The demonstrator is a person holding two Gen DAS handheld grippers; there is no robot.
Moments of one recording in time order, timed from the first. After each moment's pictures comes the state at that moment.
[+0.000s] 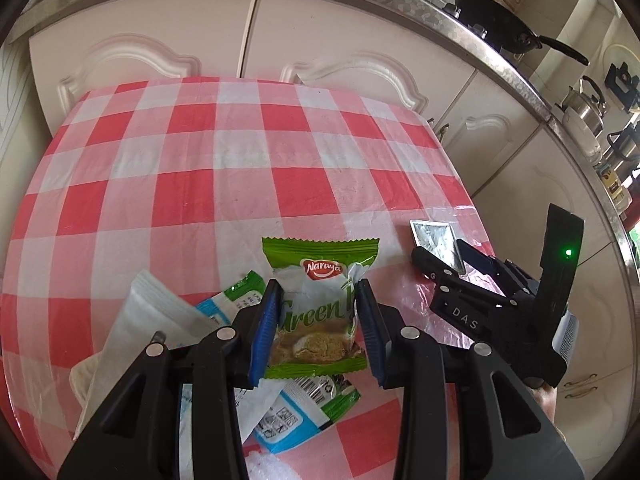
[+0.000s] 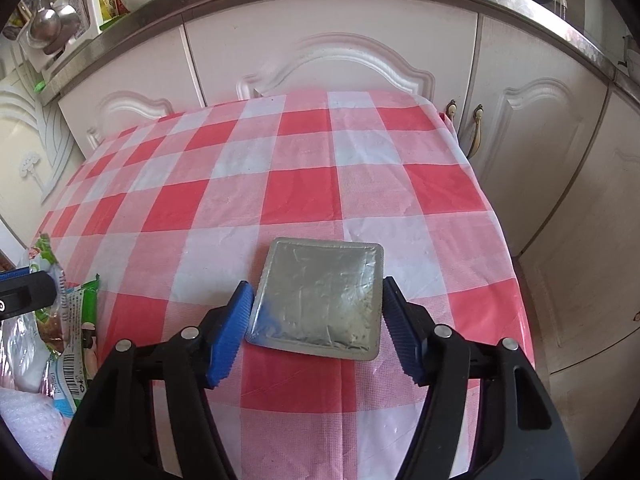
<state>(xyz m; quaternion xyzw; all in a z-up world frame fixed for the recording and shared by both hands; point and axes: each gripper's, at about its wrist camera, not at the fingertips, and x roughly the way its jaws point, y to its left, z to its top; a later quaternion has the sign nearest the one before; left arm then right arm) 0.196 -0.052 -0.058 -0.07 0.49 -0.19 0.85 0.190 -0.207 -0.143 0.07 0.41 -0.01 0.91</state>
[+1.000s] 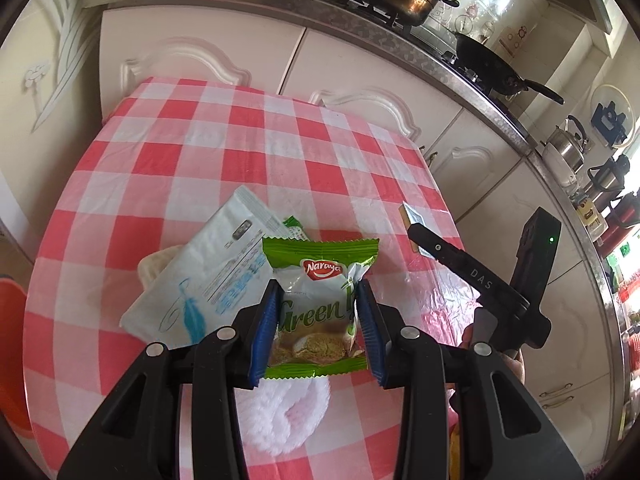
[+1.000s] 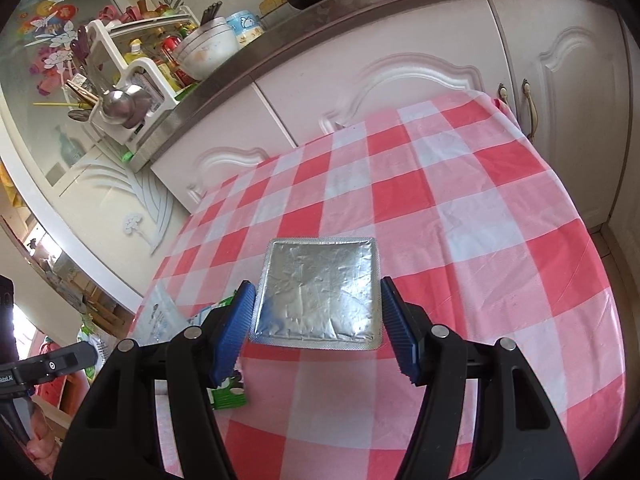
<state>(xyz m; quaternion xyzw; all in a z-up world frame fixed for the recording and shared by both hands) 0.102 0.019 -0.029 -0.13 0.45 -0.17 0.87 0.145 -0.199 -0.118 0.24 0.33 0.13 0.90</state>
